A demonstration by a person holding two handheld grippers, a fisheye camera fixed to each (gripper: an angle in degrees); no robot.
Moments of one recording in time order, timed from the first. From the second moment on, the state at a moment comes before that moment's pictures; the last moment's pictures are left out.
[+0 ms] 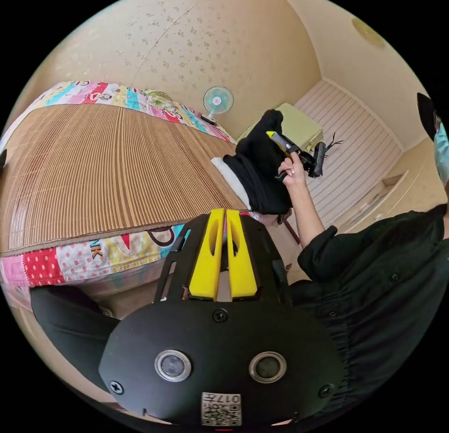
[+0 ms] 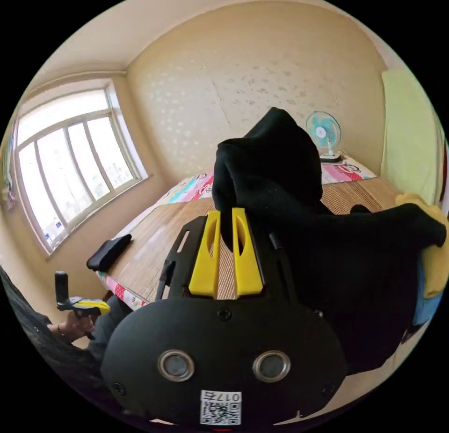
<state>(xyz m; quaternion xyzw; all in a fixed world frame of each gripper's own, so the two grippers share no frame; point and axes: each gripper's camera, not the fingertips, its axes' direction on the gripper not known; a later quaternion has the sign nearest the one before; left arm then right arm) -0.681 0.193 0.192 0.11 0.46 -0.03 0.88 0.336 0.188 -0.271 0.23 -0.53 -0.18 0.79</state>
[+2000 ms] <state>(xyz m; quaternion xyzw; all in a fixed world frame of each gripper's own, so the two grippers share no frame) -0.887 0.278 -0.084 0.51 0.44 0.05 0.74 0.584 0.253 -0.493 0.33 -0.69 -0.09 0.63</state>
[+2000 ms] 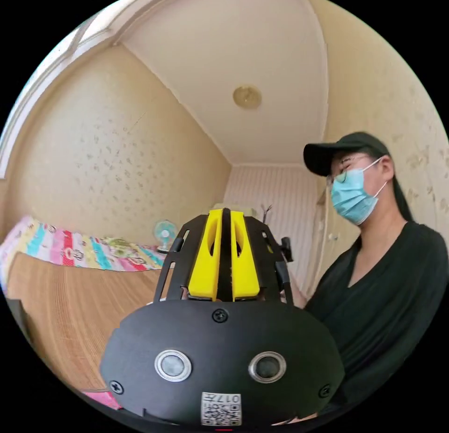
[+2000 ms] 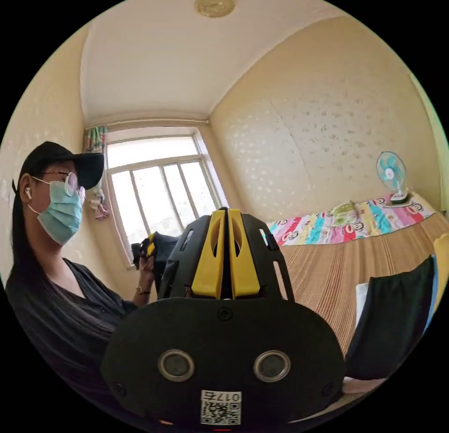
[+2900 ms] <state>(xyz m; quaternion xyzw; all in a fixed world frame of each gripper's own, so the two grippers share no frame) -0.818 0.169 0.295 0.00 0.29 -0.14 0.95 0.168 0.275 -0.269 -0.02 -0.47 -0.41 0.78</state>
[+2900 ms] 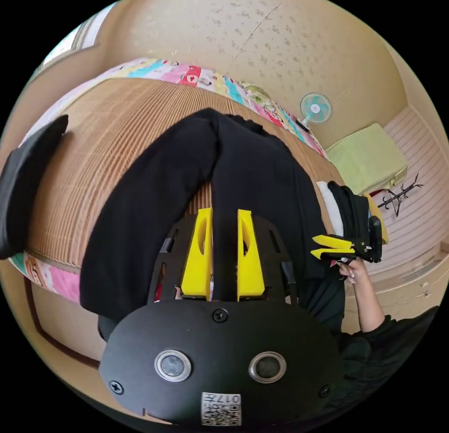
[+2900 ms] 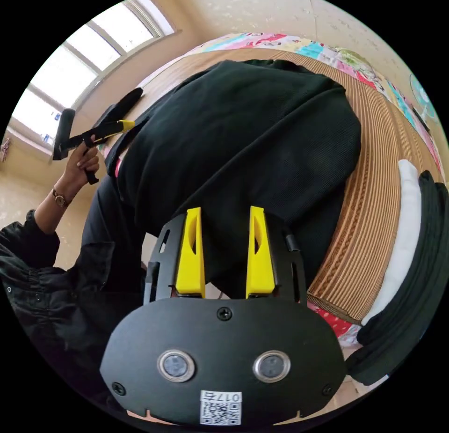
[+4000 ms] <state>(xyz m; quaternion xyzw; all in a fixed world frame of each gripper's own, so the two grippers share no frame) -1.005 0.251 0.241 0.16 0.31 -0.39 0.85 0.276 0.141 -0.165 -0.07 -0.52 -0.12 0.84</state>
